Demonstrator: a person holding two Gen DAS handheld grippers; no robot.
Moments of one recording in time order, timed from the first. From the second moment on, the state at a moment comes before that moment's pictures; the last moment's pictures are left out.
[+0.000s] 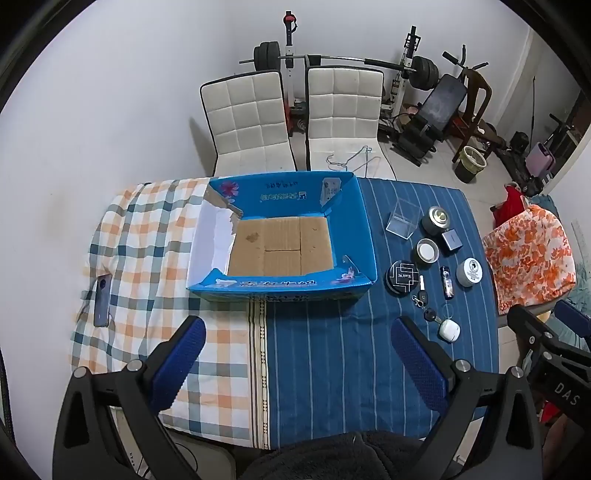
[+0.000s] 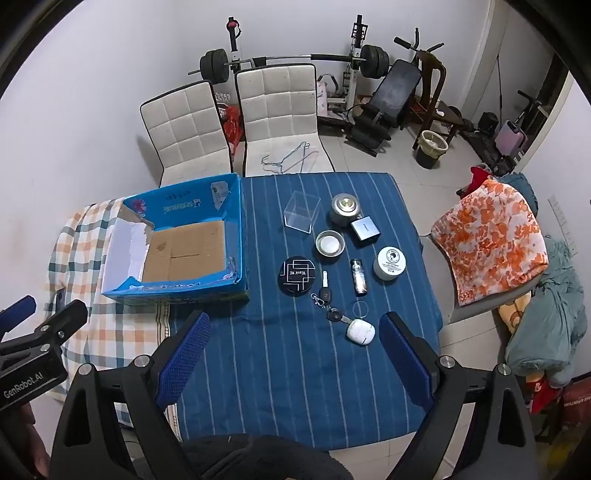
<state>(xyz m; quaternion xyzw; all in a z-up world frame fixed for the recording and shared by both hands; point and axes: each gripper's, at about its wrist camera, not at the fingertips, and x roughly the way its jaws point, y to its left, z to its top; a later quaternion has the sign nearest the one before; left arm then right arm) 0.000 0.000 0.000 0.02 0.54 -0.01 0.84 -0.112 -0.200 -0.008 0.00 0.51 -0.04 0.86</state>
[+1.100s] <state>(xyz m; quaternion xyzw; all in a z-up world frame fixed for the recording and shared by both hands) 0.004 -0.003 0.007 0.02 0.53 -0.01 0.85 -0.125 -0.201 0.008 0.00 0.50 -0.05 0.87</state>
